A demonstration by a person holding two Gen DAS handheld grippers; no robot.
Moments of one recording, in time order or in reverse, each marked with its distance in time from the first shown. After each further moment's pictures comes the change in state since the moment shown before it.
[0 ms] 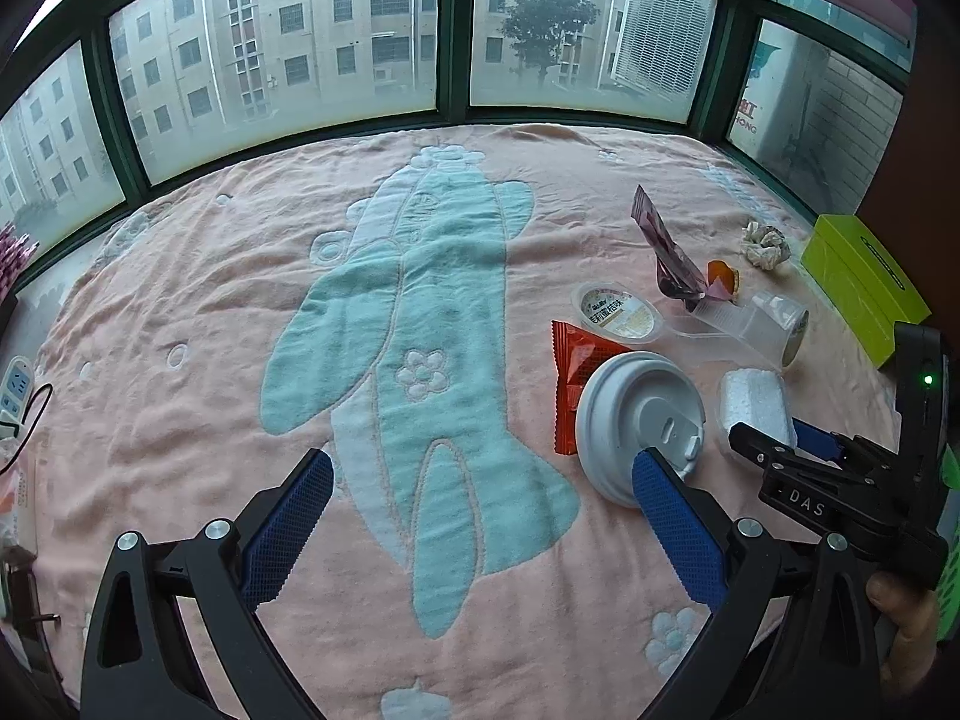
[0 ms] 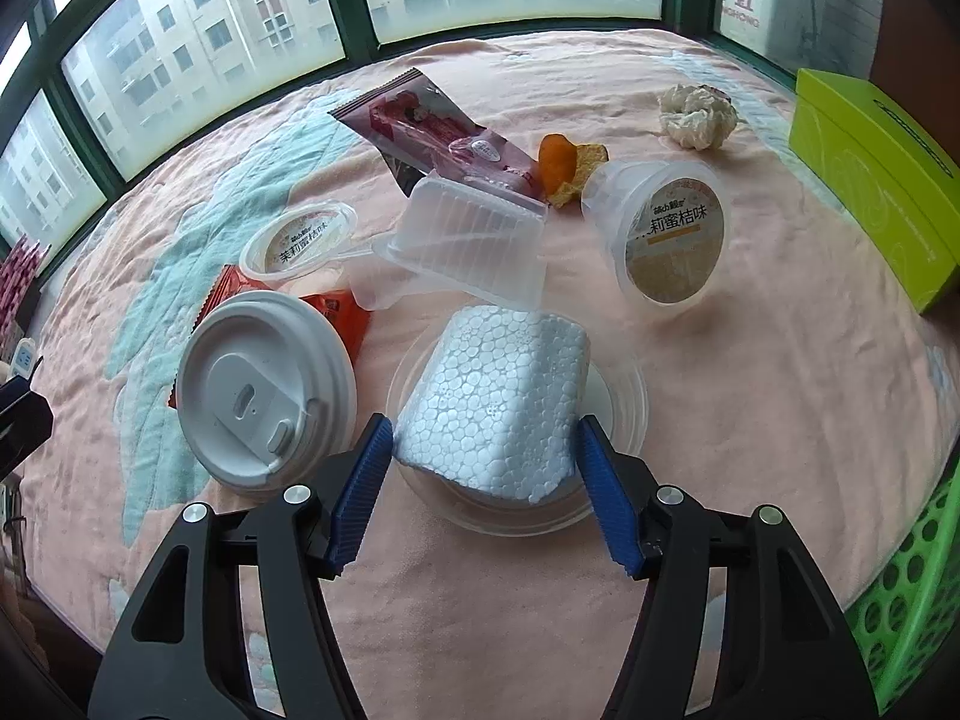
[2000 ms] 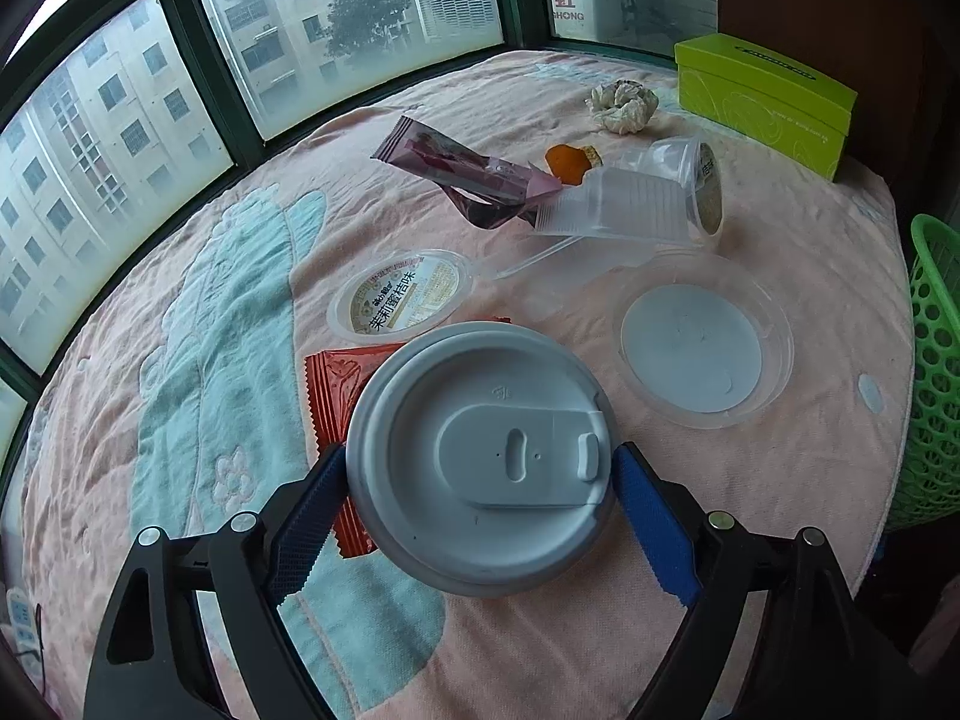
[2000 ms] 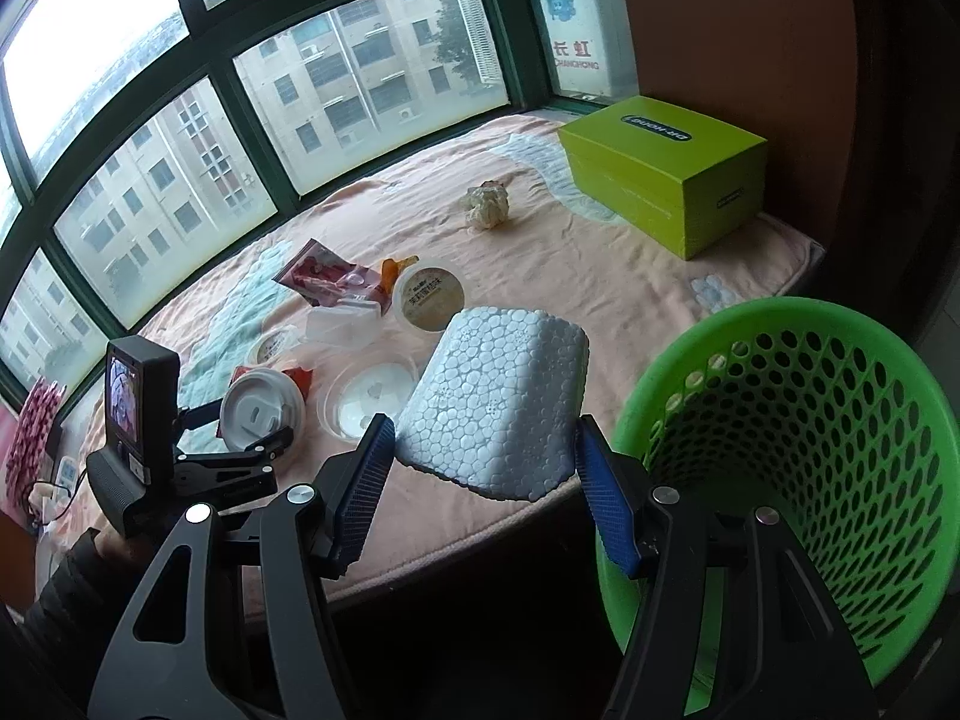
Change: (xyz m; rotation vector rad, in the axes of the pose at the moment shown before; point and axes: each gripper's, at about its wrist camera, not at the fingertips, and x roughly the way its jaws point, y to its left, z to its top) left arm 0.073 -0.105 -0.006 0.463 0.010 -0.089; right arm -0.170 -0.094 -0.067 0.271 -0.233 -0.046
